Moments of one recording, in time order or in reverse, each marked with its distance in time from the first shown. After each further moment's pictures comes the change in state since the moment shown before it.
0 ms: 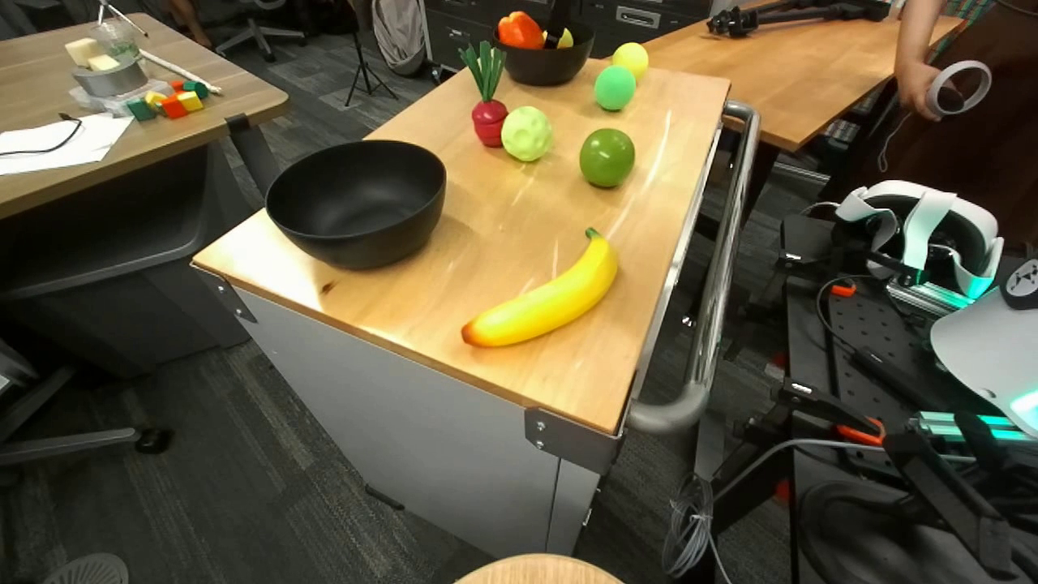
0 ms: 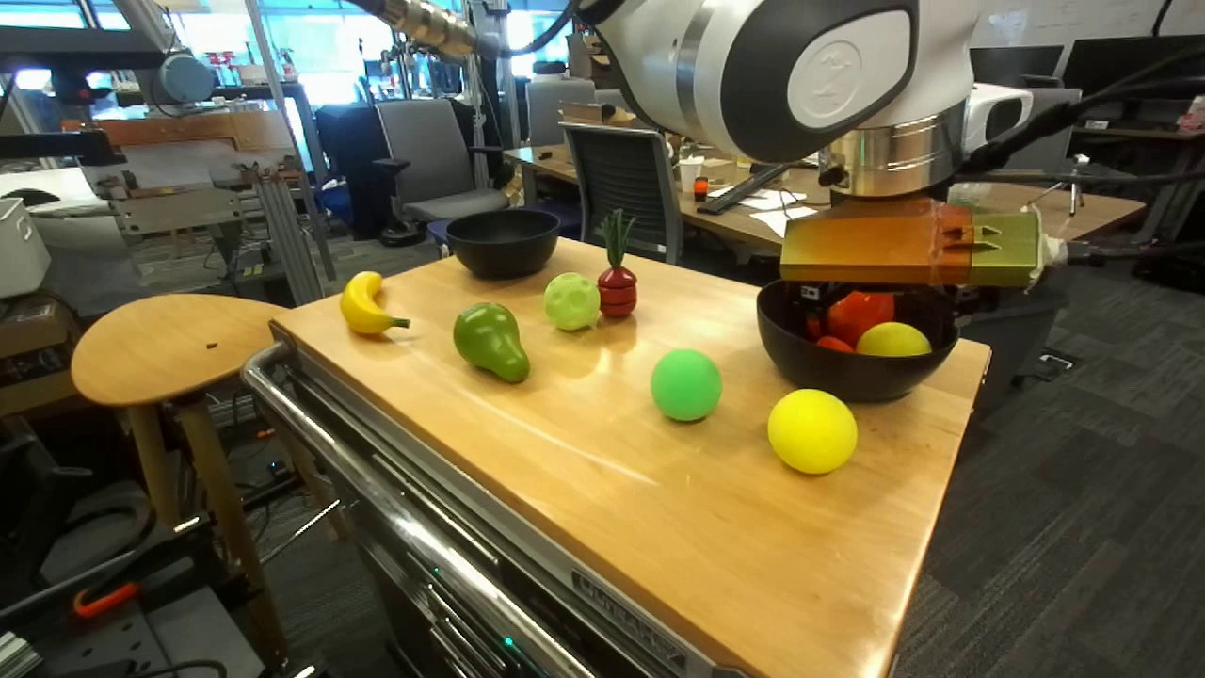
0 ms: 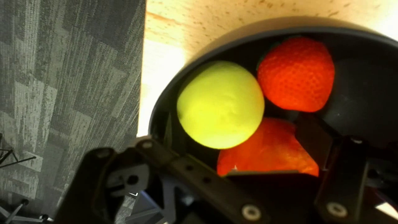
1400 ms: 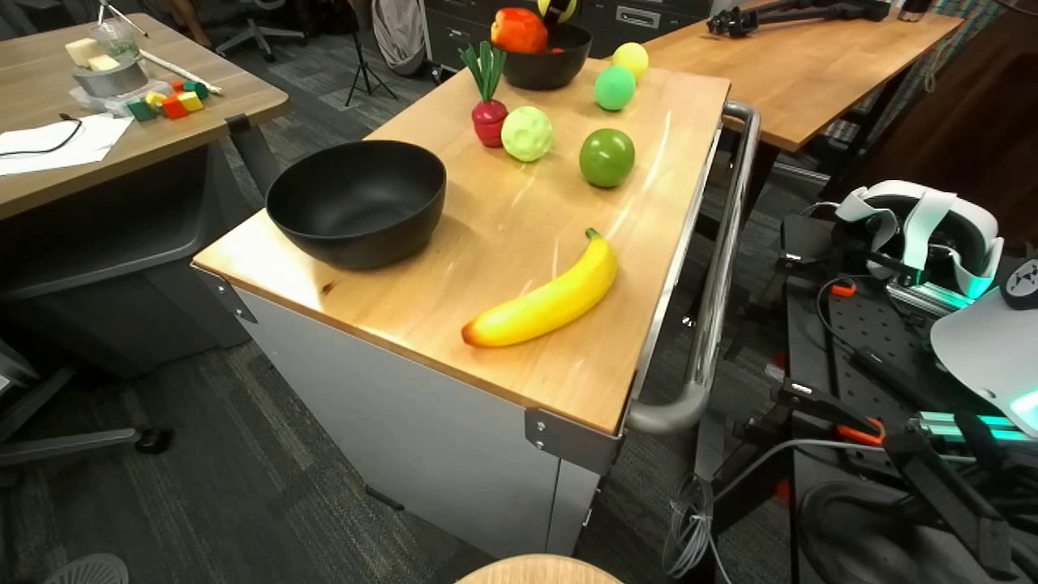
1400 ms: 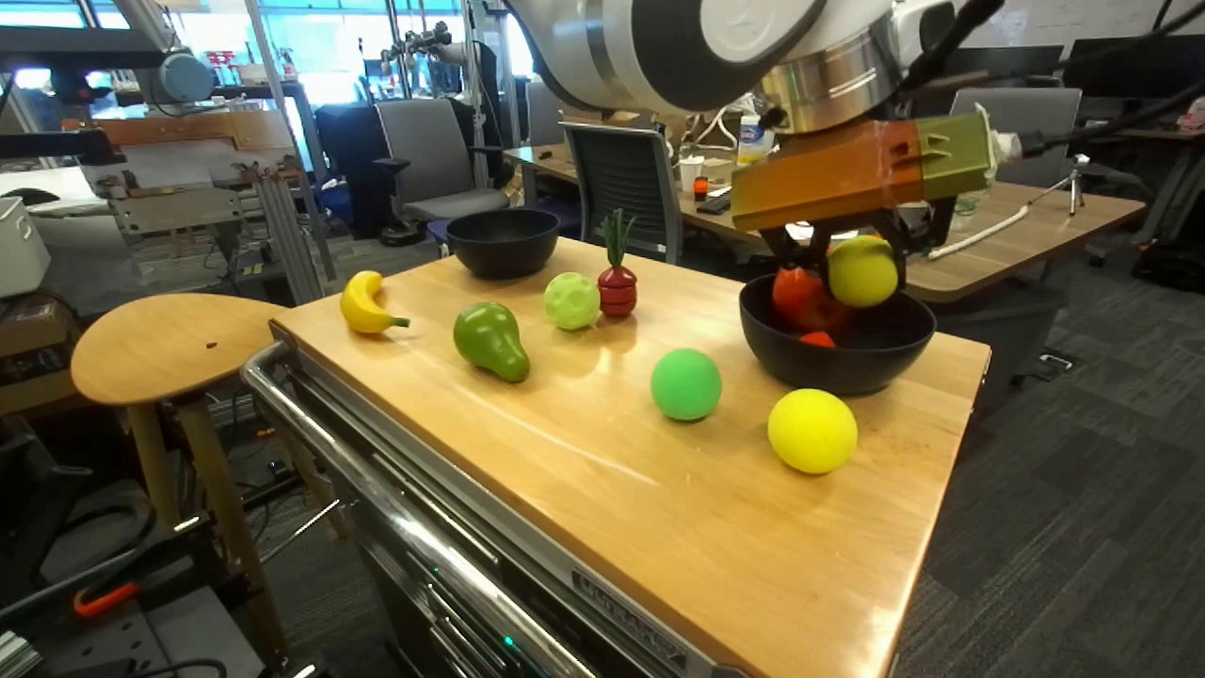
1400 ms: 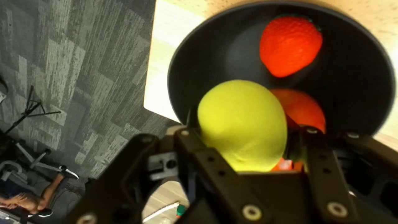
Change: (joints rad) arm 0.060 -0.184 -0.022 -0.211 -0.121 0.182 0.049
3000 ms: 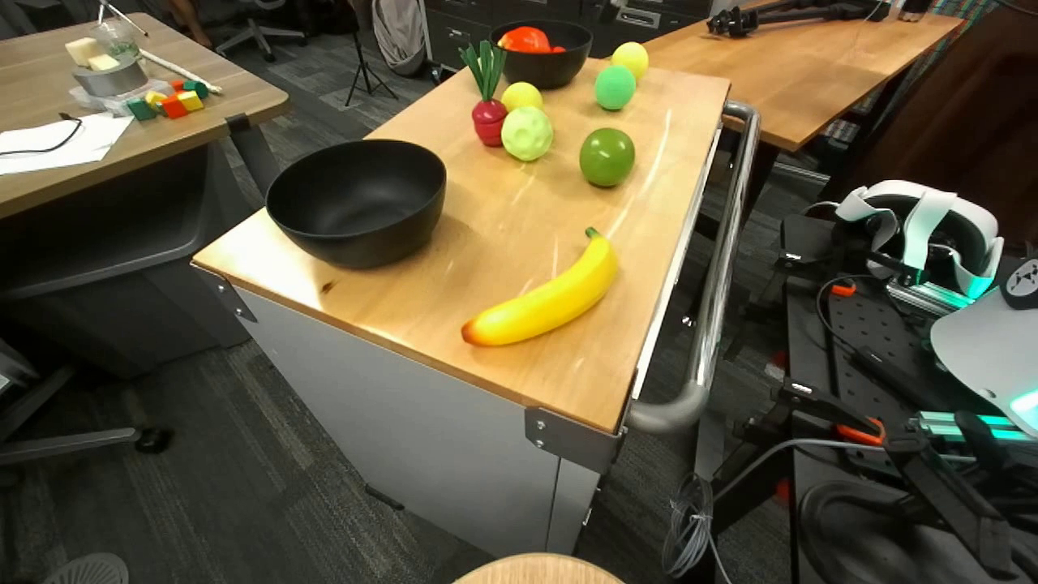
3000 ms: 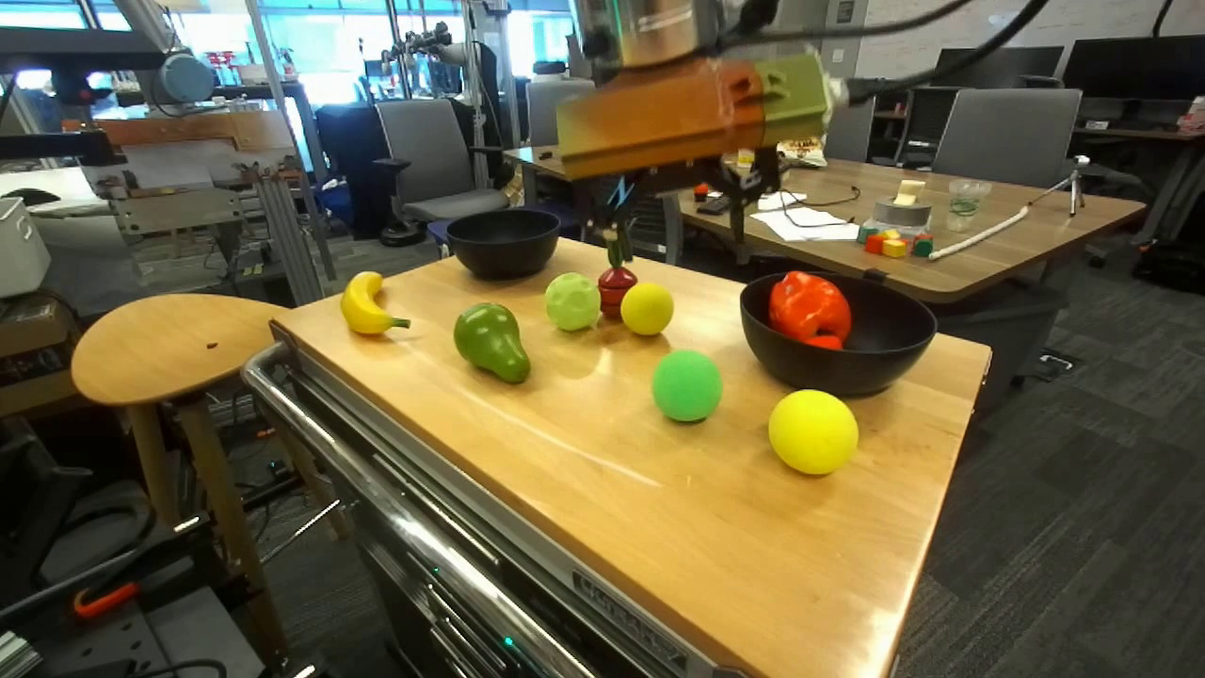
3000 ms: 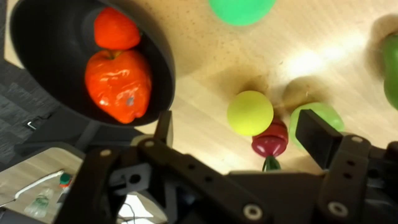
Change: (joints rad) arm 0.101 -0.381 -0.022 -0.328 0.369 -0.214 -0.558
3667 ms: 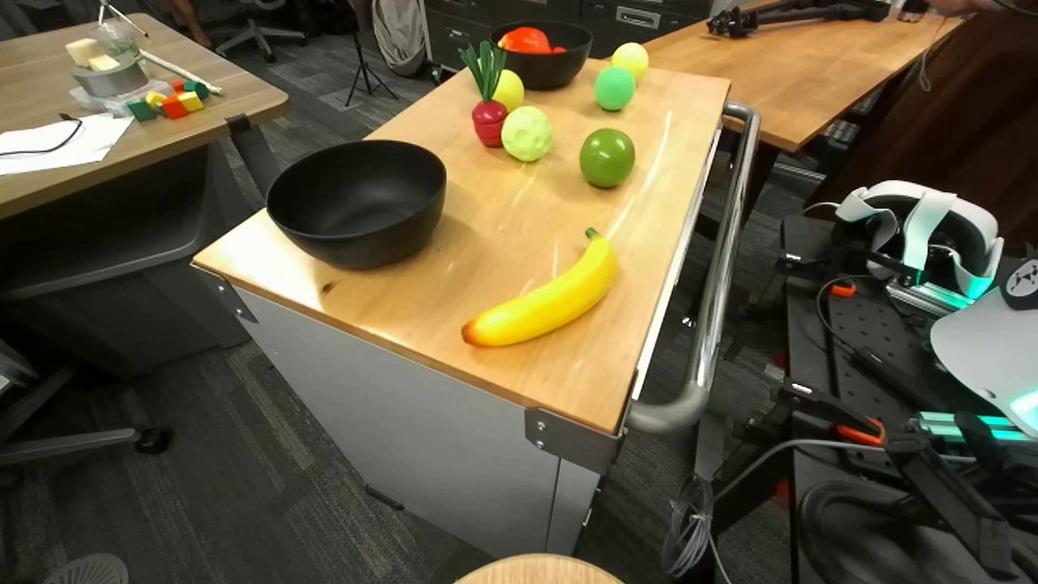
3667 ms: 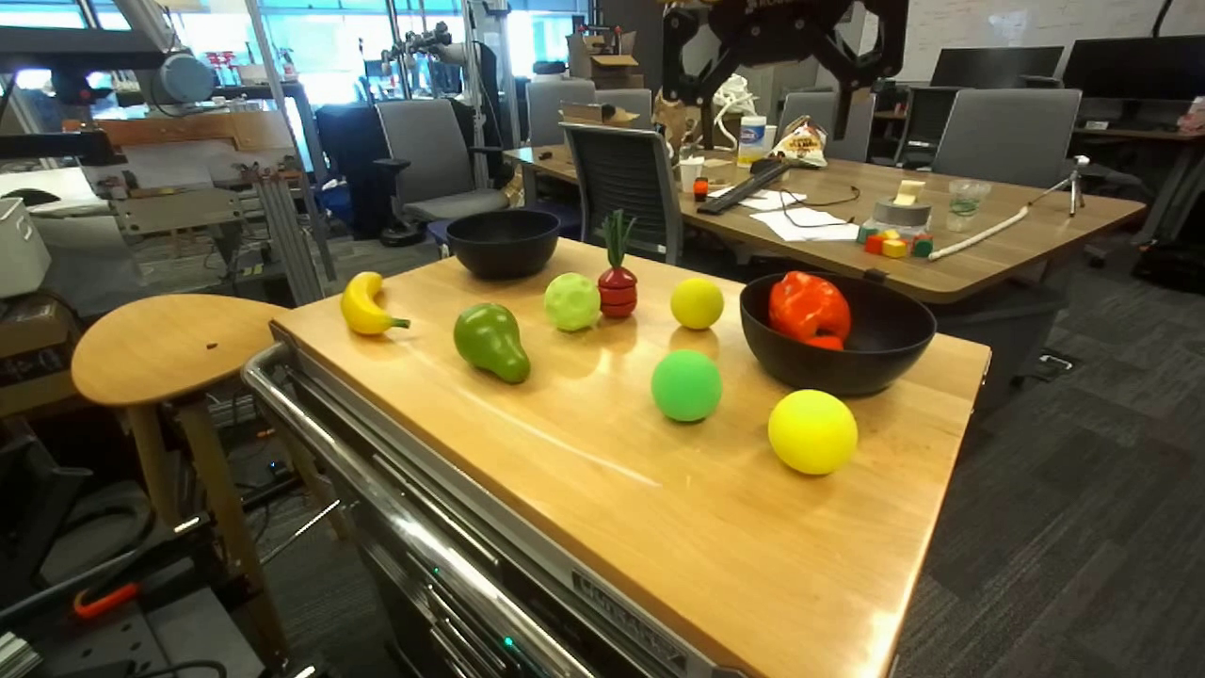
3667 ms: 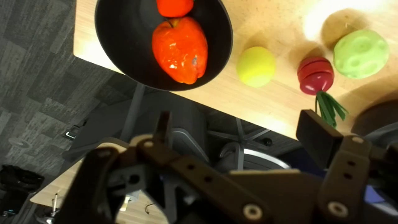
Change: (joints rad) arm 0.015 0.068 -0.099 0.280 0.017 -0.221 0.158
